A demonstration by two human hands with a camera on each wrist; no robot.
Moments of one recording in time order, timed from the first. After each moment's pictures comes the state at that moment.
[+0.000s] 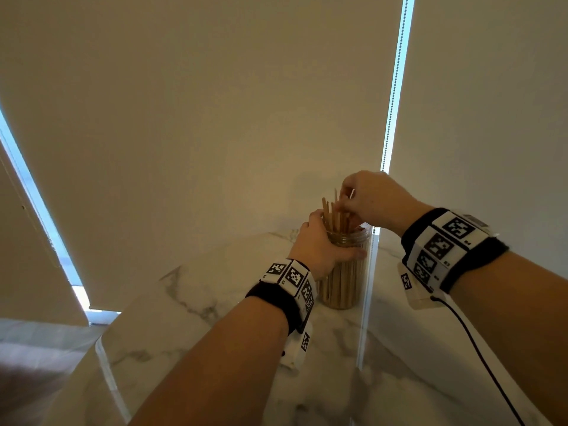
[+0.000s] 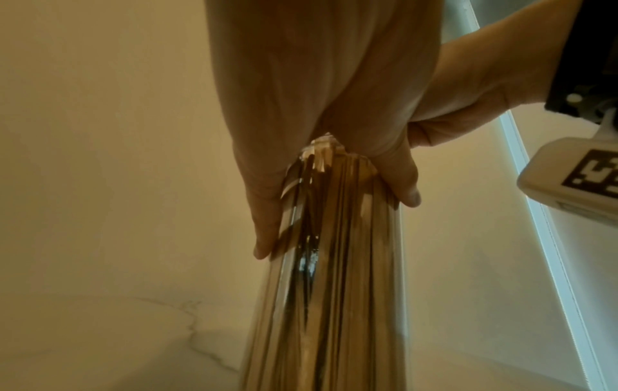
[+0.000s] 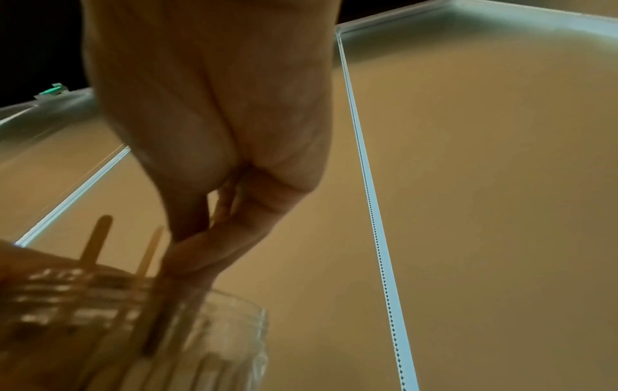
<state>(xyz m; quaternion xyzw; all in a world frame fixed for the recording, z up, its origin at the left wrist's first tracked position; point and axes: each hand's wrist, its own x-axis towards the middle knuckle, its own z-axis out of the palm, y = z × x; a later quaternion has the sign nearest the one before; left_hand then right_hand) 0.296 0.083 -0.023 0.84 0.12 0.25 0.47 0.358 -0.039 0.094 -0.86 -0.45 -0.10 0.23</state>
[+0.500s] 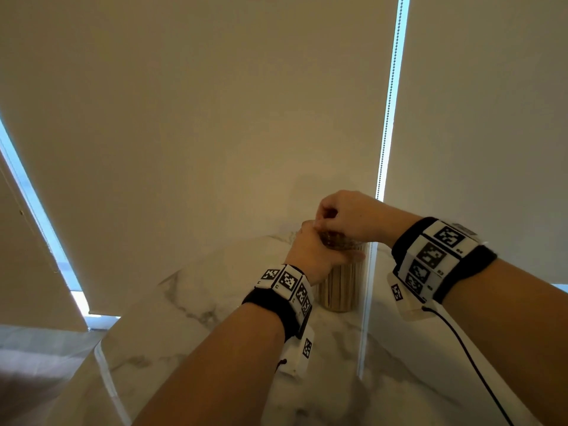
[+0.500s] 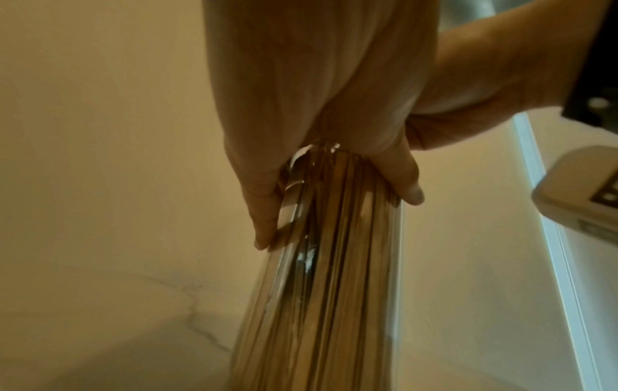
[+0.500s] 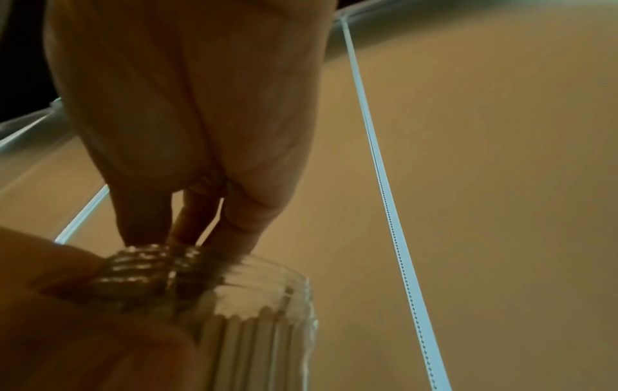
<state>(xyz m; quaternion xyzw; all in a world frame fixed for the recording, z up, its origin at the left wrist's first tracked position) 0.310 0.096 -0.039 0.82 0.13 0.25 0.49 0.351 -0.026 0.079 -0.83 -0.52 -0.02 0.20</state>
